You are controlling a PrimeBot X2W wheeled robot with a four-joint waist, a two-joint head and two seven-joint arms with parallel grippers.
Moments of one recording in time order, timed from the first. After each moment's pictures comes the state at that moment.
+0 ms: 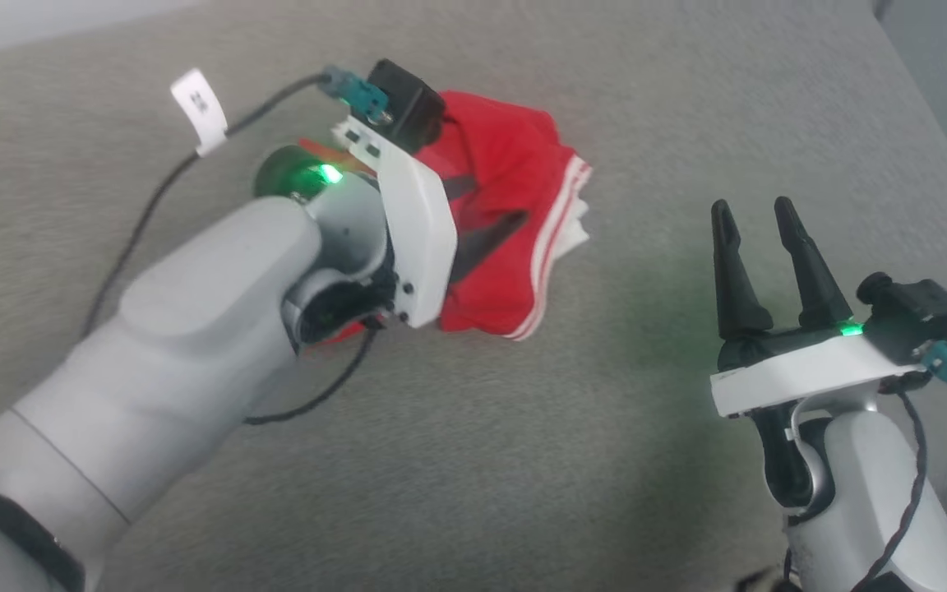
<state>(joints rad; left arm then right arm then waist) -1.14 0.39 -1.11 0.51 -1.19 -0.13 0.32 -0.35 -0.05 0.07 0.24 0.40 0.13 -0.26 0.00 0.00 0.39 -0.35</state>
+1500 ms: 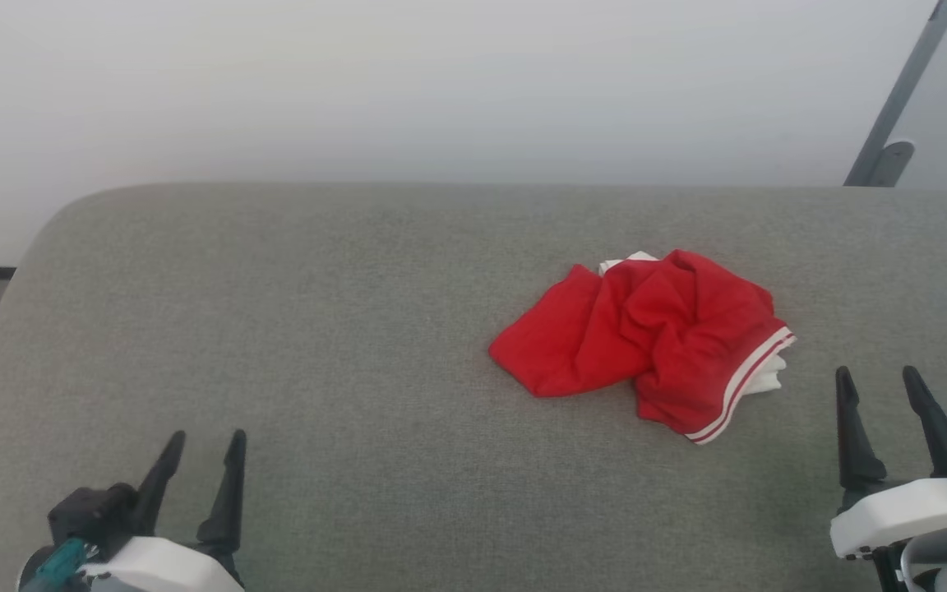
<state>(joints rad) -0.03 0.32 -0.12 0.32 -0.47 -0.10 -0.26 -0.07 -0.17 -0.13 0.27 0.20 0.13 -0.26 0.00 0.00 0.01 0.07</state>
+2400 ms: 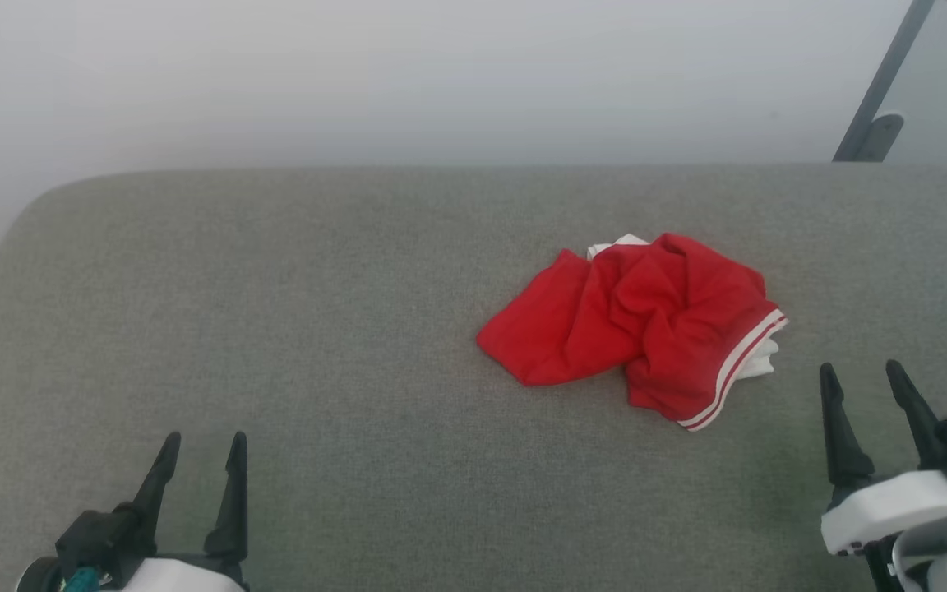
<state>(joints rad) 0.07 0.17 0.07 0.16 -0.23 -0.13 -0.26 -0.07 -0.17 -0.11 0.25 0.20 0.13 -0.25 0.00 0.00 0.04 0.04</state>
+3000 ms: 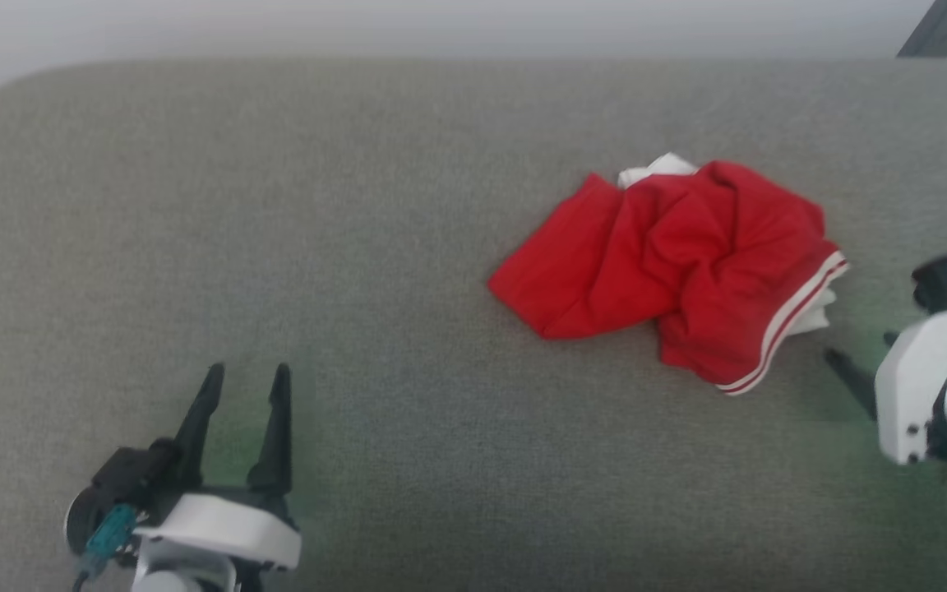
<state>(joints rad) -0.05 0.10 0.03 0.17 -0.23 -0.13 -0.26 -0.32 -0.50 0.15 0.20 0.50 0.13 0.65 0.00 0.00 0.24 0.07</state>
